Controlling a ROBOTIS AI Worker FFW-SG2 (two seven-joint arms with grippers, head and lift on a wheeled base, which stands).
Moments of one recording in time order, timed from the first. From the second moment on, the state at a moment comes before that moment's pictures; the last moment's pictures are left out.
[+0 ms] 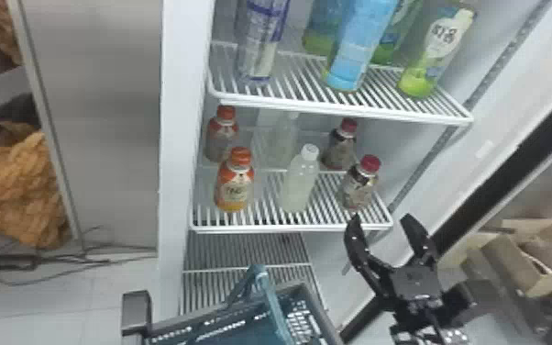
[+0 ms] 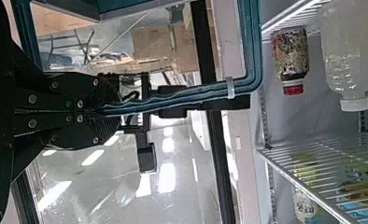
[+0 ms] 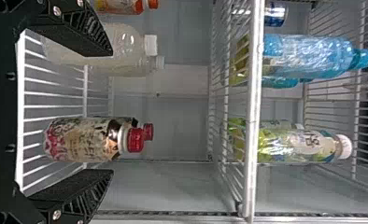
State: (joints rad) left arm 0.19 0.24 -0.45 -1.82 1.39 0.92 -0.40; right arm 0.56 -0.12 -0.25 -1.91 -0.22 -0.33 0.15
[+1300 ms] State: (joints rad) left arm 0.19 0.24 -0.45 -1.82 1.39 0.93 -0.41; right arm 0.27 -0.14 -0.26 -1.67 -0.12 -0.25 0.11
